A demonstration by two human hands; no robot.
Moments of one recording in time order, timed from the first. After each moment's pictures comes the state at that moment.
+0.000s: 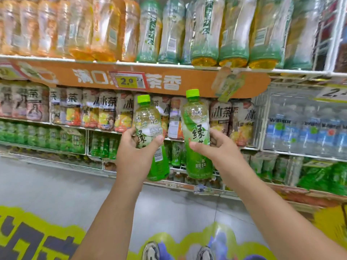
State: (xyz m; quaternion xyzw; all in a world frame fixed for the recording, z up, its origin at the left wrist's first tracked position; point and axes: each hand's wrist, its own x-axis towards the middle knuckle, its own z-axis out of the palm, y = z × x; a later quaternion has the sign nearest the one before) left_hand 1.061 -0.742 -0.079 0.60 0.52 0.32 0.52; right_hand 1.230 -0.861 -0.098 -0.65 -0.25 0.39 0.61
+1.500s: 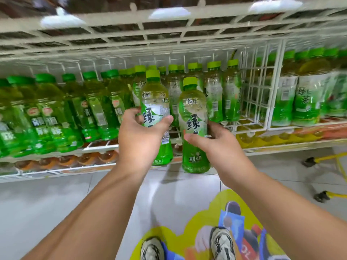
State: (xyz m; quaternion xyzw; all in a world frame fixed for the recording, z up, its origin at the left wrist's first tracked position) left_hand 1.211 -0.626 -0.540 0.68 0.51 0.17 0.50; right_hand 1.291 -0.774 -0.544 -0.73 -0.03 0.34 0.58
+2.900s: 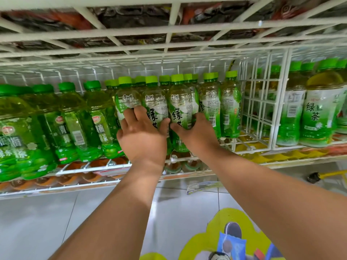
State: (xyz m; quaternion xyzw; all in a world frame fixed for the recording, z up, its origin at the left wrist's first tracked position) left_hand 1.292 -0.605 -0.627 0.86 0.46 0.20 0.11; right_hand 1.385 -0.702 -0.623 -0.88 -0.11 0.28 0.36
